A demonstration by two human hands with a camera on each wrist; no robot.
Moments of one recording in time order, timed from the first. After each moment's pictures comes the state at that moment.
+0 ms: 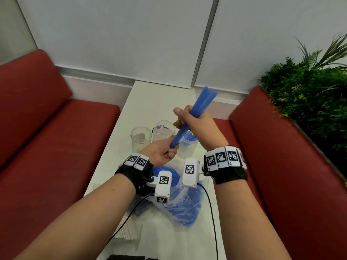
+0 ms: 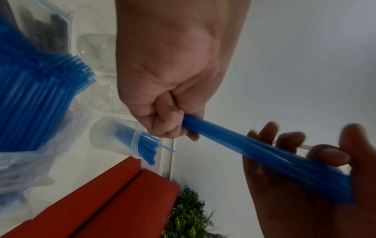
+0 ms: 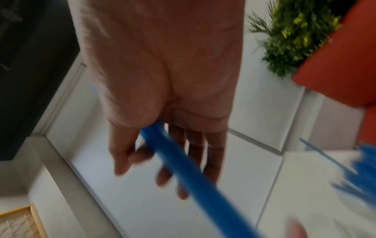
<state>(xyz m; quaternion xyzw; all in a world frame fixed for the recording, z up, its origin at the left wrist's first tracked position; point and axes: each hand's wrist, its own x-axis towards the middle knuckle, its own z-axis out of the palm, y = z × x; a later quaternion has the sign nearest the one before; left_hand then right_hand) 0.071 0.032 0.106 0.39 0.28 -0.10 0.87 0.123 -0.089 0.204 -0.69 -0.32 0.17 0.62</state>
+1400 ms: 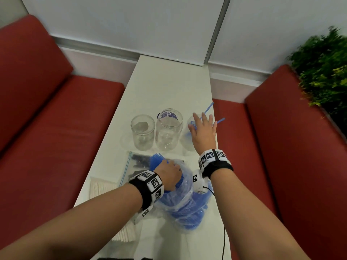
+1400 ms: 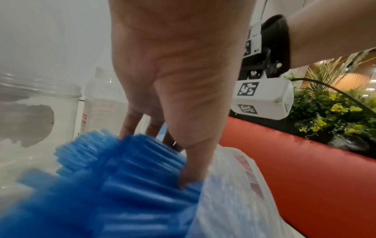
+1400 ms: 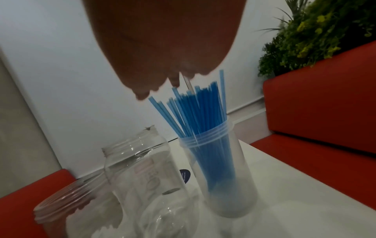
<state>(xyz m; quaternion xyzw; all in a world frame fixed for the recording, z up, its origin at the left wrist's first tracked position) 0.082 0.013 -0.004 0.96 -0.10 -0.23 -0.10 0.231 -0.062 0.039 -0.94 -0.27 0.01 0.20</state>
